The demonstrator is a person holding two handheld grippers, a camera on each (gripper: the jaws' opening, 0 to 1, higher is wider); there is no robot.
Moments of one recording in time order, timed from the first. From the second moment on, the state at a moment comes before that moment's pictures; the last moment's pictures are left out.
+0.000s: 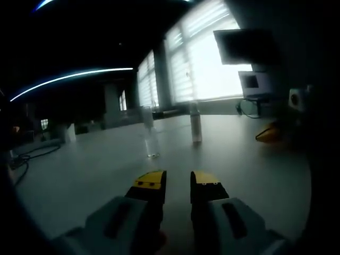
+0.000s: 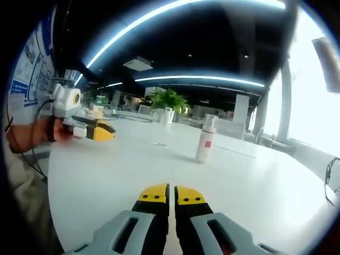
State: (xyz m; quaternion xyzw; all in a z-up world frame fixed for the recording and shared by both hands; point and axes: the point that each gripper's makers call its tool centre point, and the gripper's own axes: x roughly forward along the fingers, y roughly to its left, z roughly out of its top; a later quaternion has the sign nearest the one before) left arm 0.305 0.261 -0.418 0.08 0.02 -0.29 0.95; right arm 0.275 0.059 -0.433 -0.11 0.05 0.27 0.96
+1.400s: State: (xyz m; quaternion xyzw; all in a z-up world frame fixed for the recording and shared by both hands) left arm 0.306 0.264 -0.420 0.08 0.02 -0.29 0.95; right arm 0.275 0.059 -0.433 -0.11 0.05 0.27 0.96
